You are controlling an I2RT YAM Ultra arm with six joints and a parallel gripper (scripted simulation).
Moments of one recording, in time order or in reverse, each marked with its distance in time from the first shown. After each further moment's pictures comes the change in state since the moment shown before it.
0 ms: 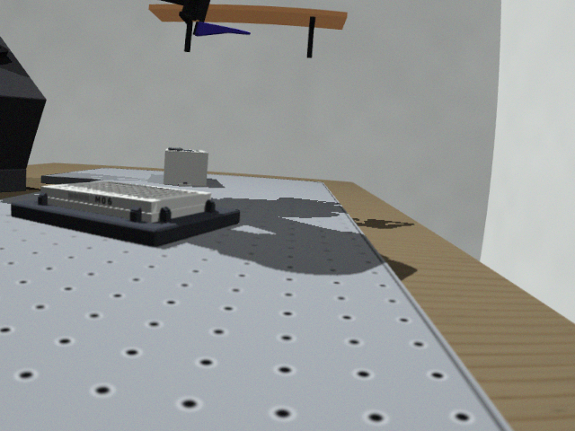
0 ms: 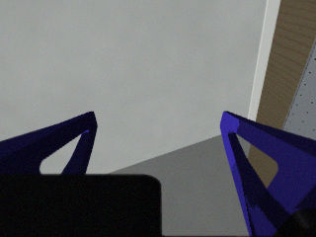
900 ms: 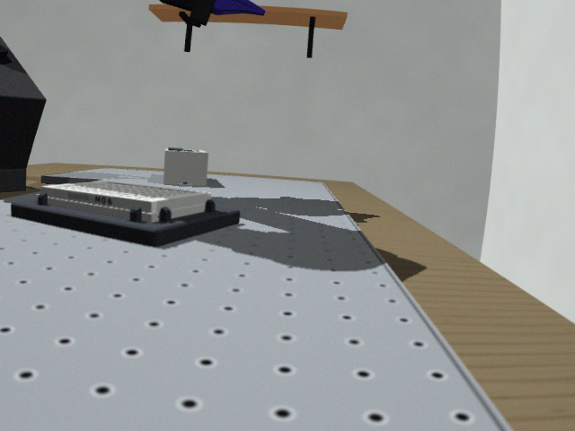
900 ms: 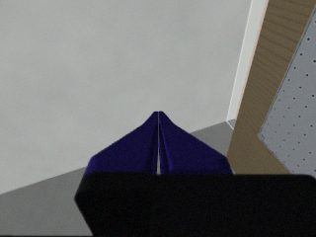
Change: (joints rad) arm 0.018 0.030 0.071 -0.124 -0.004 -0.042
